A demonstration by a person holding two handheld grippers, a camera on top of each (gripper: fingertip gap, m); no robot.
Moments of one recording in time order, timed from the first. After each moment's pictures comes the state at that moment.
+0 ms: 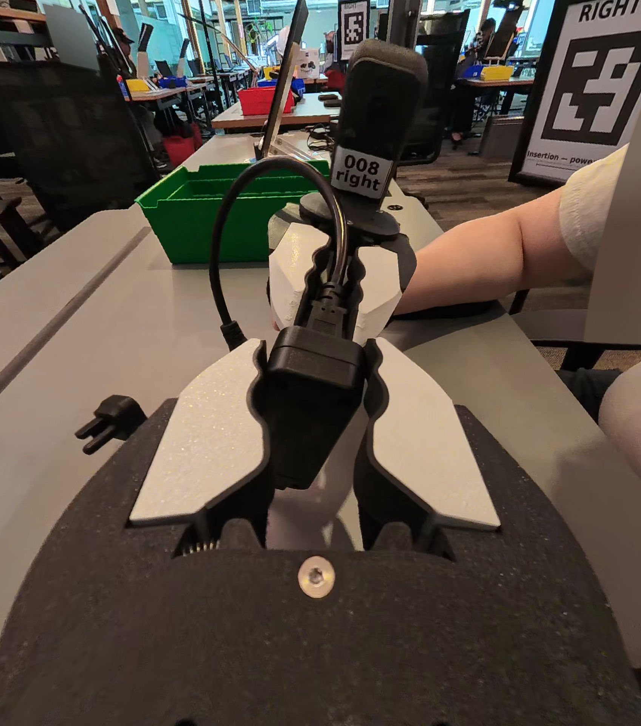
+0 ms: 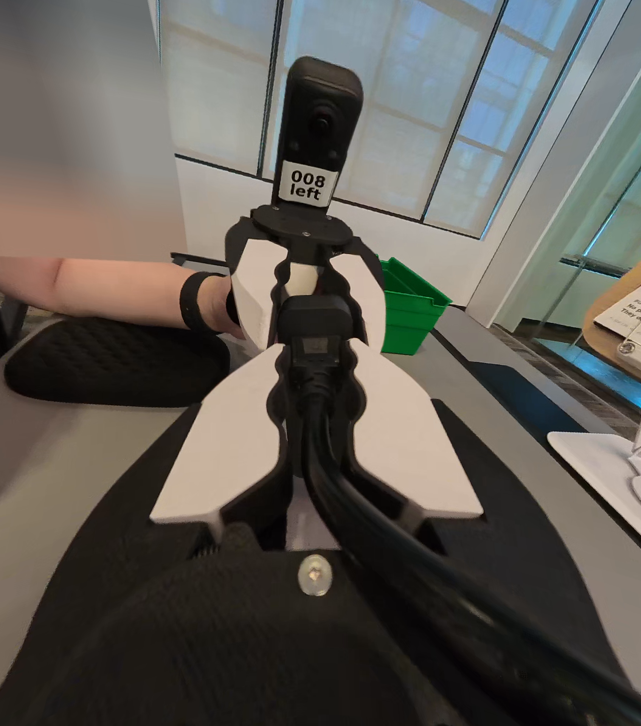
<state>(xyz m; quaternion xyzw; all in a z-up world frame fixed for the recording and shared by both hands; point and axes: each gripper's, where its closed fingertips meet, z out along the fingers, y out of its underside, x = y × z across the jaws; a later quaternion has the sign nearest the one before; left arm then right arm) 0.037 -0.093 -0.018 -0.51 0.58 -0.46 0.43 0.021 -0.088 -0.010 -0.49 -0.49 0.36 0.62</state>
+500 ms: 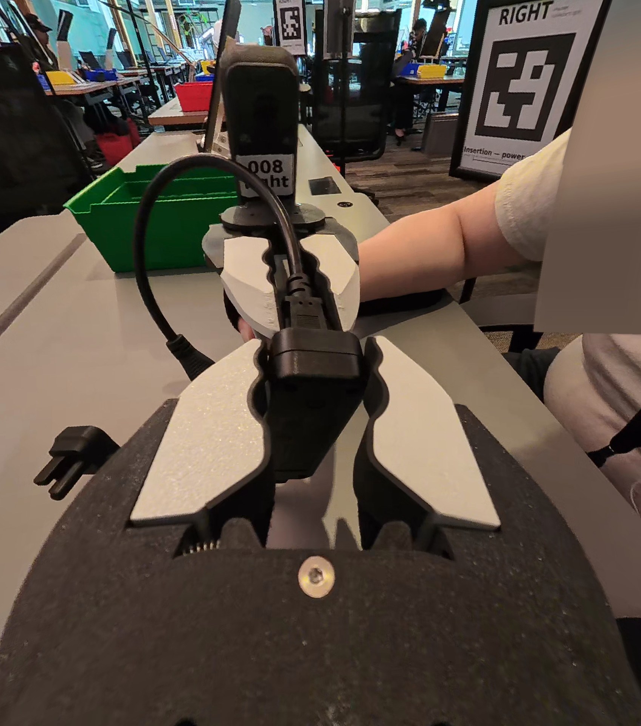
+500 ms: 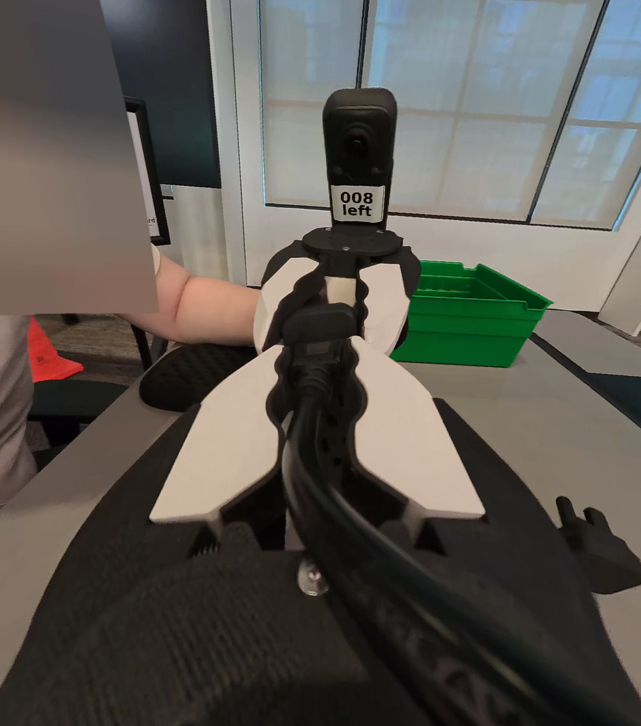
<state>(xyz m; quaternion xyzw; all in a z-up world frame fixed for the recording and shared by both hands) 0.037 -0.116 -0.019 -0.48 0.62 -0.49 0.39 0.024 -0.108 -0.008 -0.47 -0.50 0.50 0.53</state>
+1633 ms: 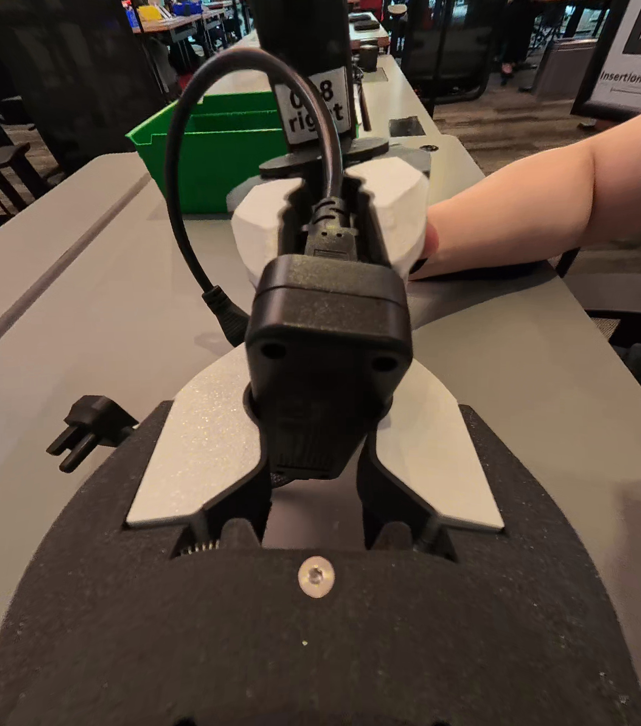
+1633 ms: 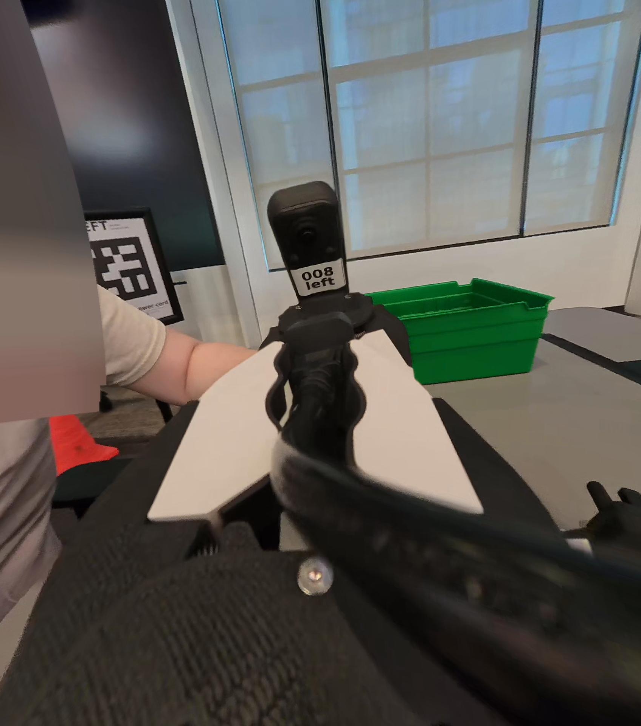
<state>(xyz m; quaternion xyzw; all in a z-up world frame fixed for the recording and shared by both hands) 0.055 -0.094 -0.058 -0.55 0.60 -0.40 0.42 0.020 -0.096 0.001 -0.48 -0.41 0.57 0.53</state>
